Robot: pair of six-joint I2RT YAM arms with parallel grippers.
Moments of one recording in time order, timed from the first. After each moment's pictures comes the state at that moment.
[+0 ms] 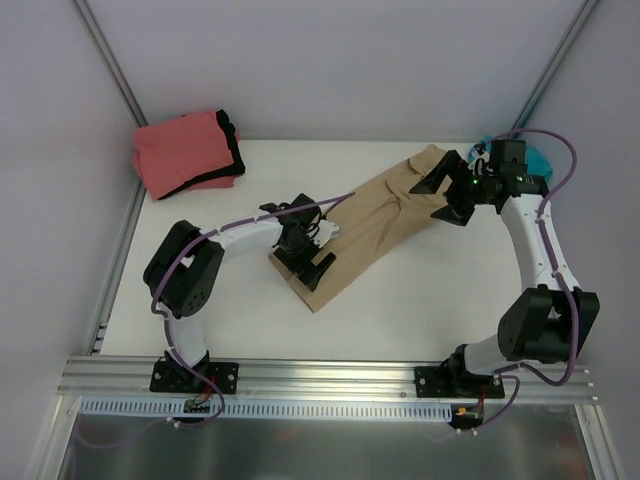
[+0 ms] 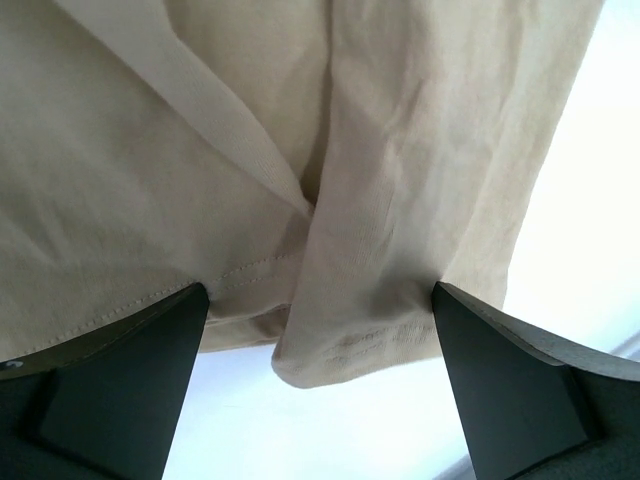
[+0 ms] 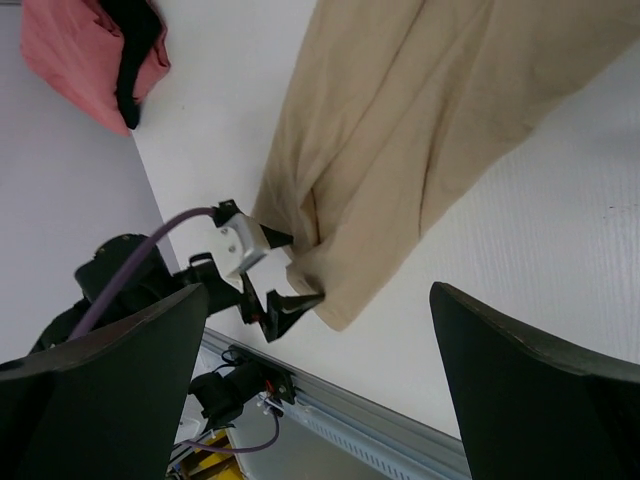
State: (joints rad) left arm -0.63 1.87 1.23 -0.69 0.27 0.16; right arm -0.04 1.48 1.38 -0.82 -0.56 0.59
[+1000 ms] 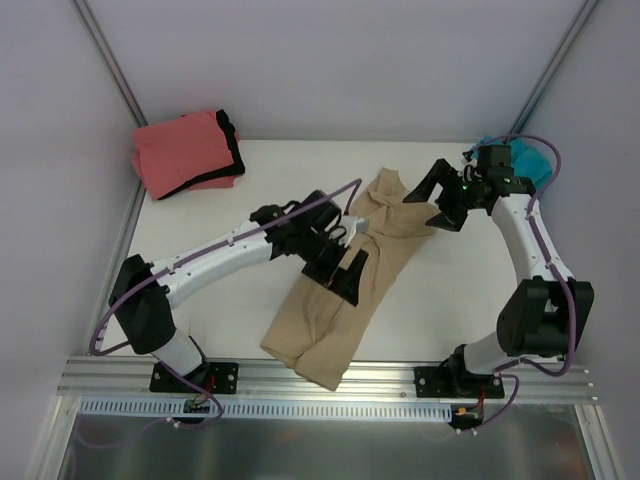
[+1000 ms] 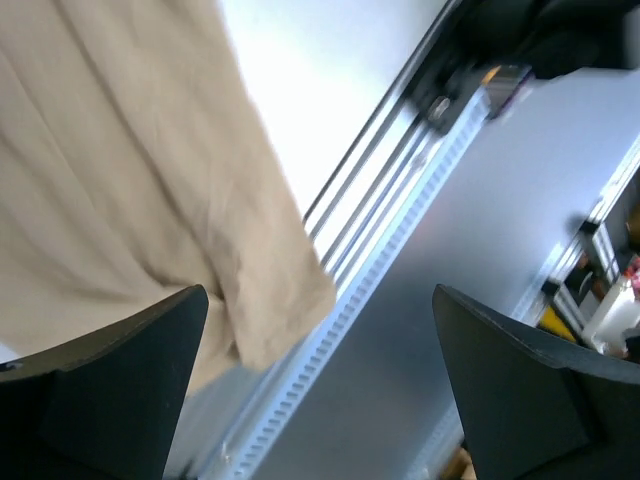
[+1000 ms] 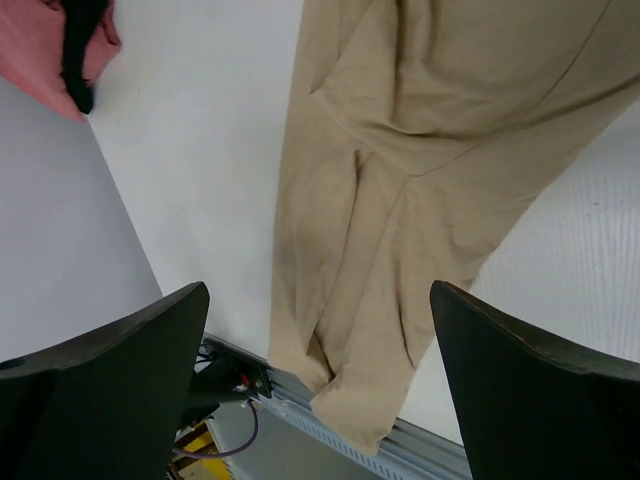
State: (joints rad) left arm -0.89 1.58 1.28 -0.80 0.52 -0.34; right arm -0.01 1.47 1.33 -0.80 -0.54 0.57
